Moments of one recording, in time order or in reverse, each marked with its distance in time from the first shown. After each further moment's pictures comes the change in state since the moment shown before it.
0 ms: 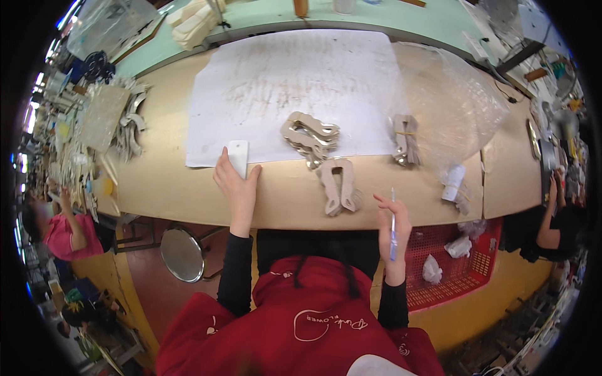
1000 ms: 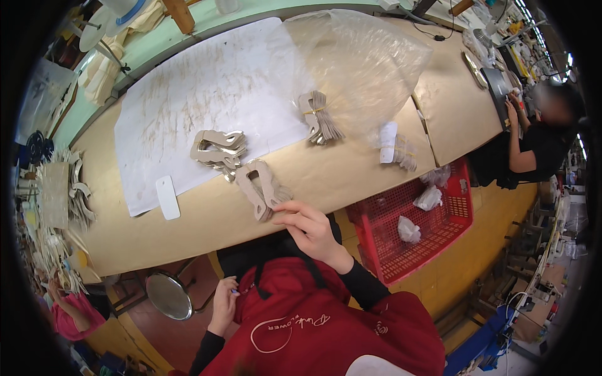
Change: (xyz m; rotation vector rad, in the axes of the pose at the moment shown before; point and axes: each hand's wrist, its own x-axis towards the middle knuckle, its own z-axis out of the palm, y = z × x) left_hand -0.176 -0.048 -0.098 -0.460 -0.741 0.220; right_hand -0.004 -0.019 0.015 0.308 -0.119 -0.101
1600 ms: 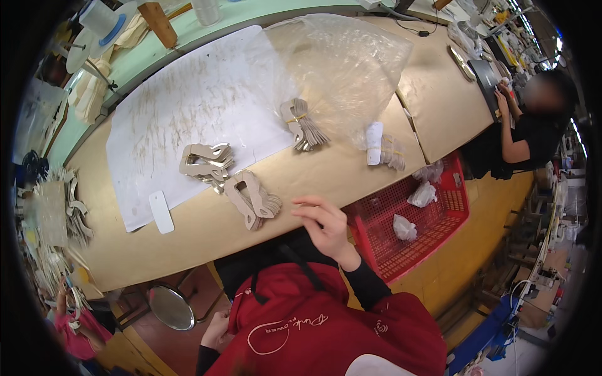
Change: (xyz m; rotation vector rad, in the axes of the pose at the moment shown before) left_hand -0.054 -0.052 -0.034 -0.205 -0.546 -1.191; right_hand 0.001 0.001 -0.038 -0.078 0.167 0.024
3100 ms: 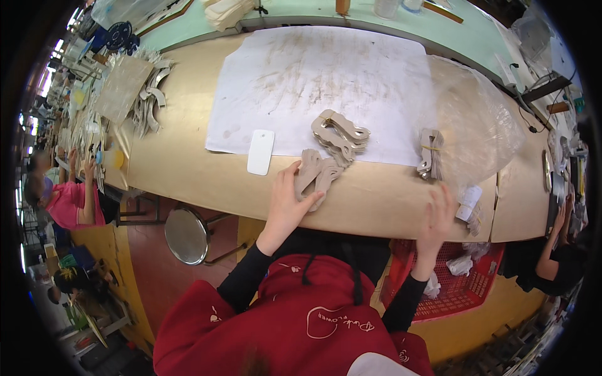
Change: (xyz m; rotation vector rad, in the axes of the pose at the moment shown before) left_hand 0.008 0.244 -0.015 0.157 0.979 1.047; right_hand 0.036 0.041 -0.021 -0.675 -0.045 -0.080
